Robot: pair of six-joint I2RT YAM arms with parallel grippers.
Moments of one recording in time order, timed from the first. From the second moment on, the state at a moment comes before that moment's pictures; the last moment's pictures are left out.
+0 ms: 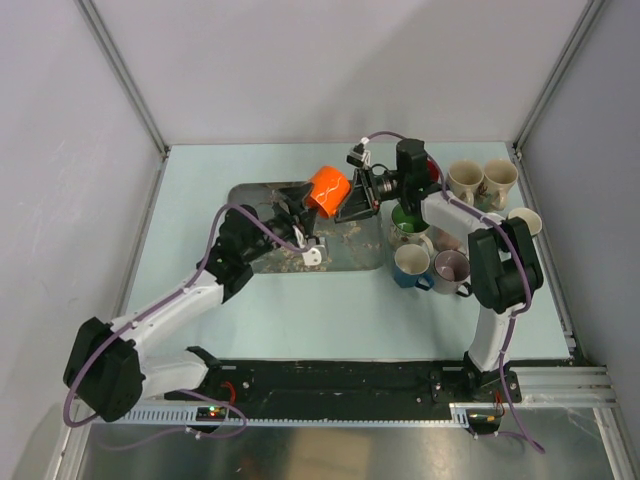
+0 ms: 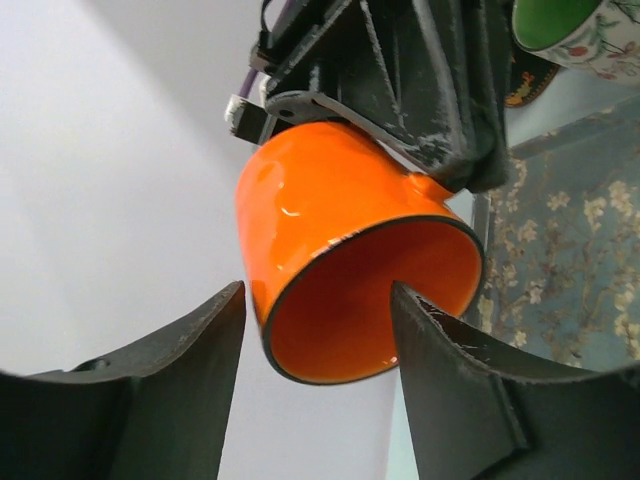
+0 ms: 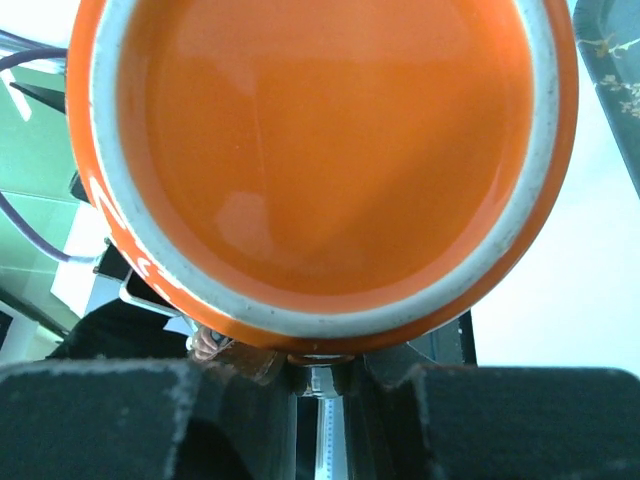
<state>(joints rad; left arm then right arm) -0.59 1.15 0.73 0.38 0.37 1.26 0.38 1.89 1.36 0.29 -1.45 0.98</state>
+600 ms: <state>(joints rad) -0.61 1.25 0.83 0.39 0.35 1.27 0.36 1.87 1.34 0.20 -1.49 1.01</state>
